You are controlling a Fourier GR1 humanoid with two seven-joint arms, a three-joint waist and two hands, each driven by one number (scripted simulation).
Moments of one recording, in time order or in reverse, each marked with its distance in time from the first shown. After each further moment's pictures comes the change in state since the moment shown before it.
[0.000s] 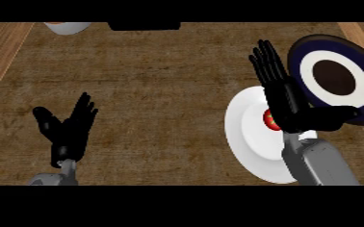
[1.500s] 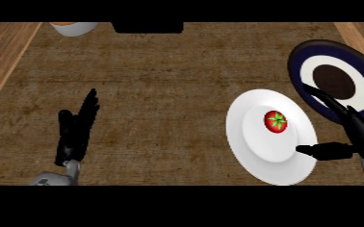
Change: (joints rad) left arm -0.015 0.050 -0.096 -0.017 -0.210 -0.013 -0.023; right arm 0.205 -0.386 -0.091 0.279 0.436 0.130 -0.392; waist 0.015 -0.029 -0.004
